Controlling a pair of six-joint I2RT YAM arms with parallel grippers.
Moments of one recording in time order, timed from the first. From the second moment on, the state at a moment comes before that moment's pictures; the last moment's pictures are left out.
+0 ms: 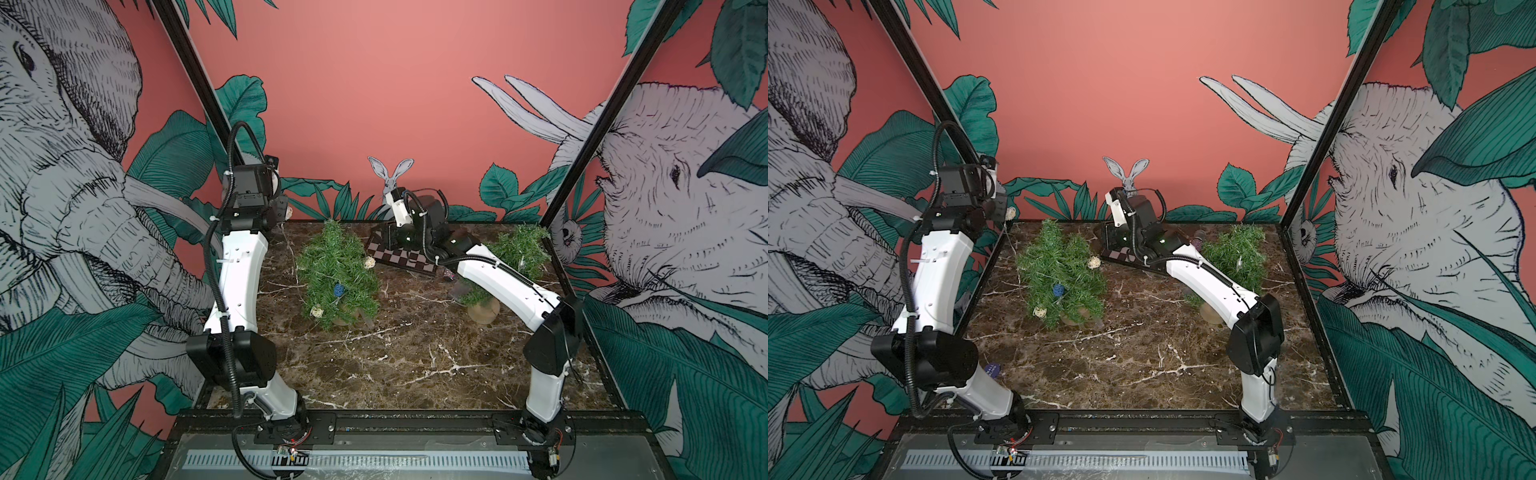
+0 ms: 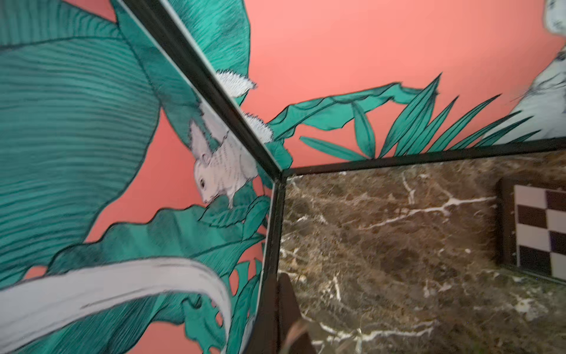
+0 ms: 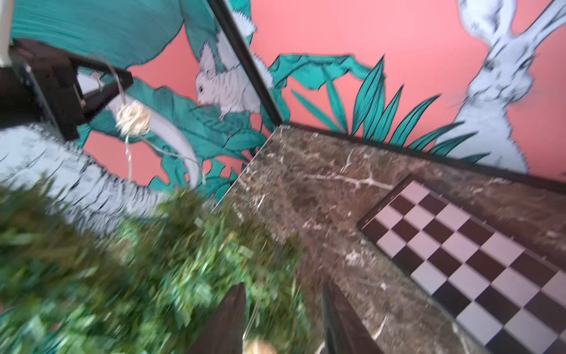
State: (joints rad) left arm 0.04 1.63 1.82 -0.61 -0.17 0.33; right arm 0.73 1.94 1.92 -0.35 -0.17 0.33
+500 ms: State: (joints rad) left arm -0.06 1.83 1.80 -0.04 0.35 0.12; right arm 0.71 2.20 2.03 -0.08 -0.14 0.10
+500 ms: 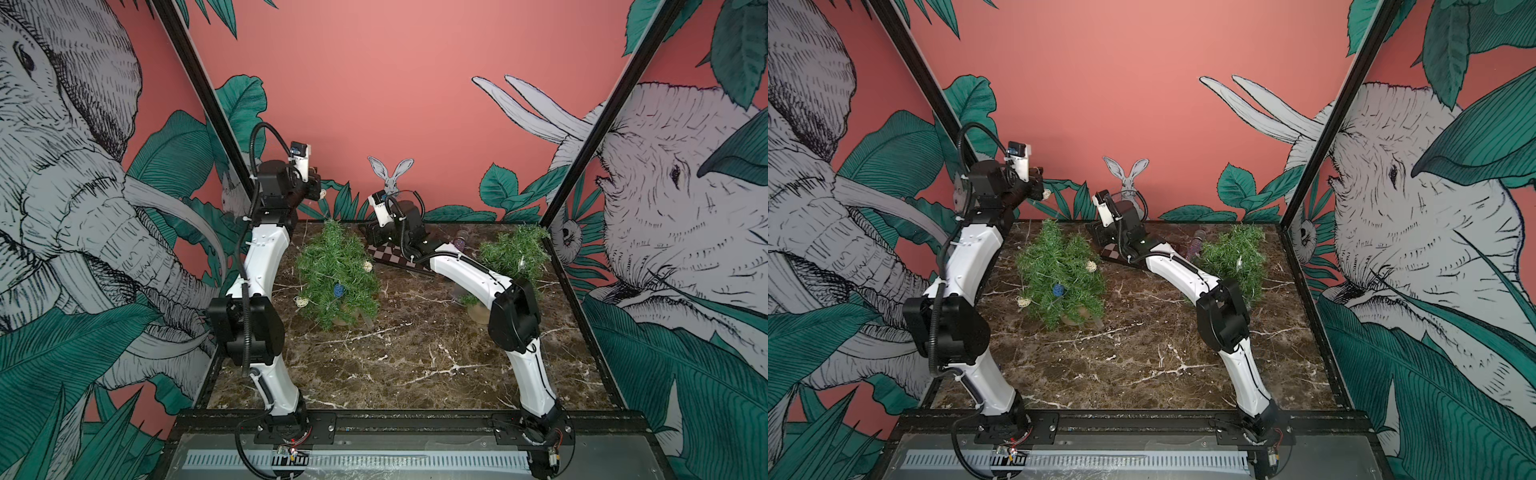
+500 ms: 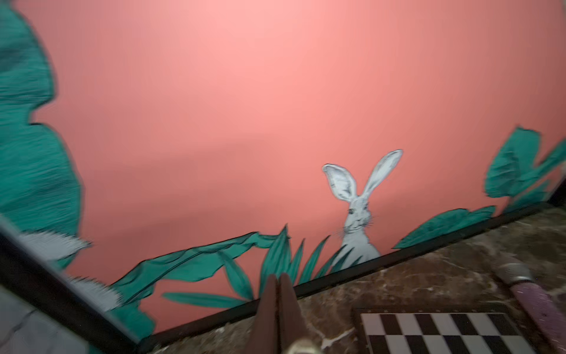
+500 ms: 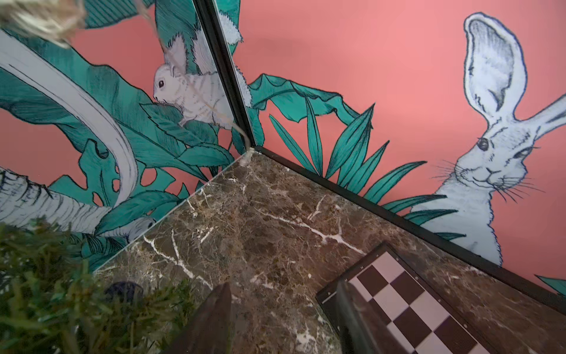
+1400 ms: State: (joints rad) left arm -0.16 1.92 1.87 0.08 0.68 -0.08; right arm 0.67 2.40 2.24 0.15 -0.14 0.05
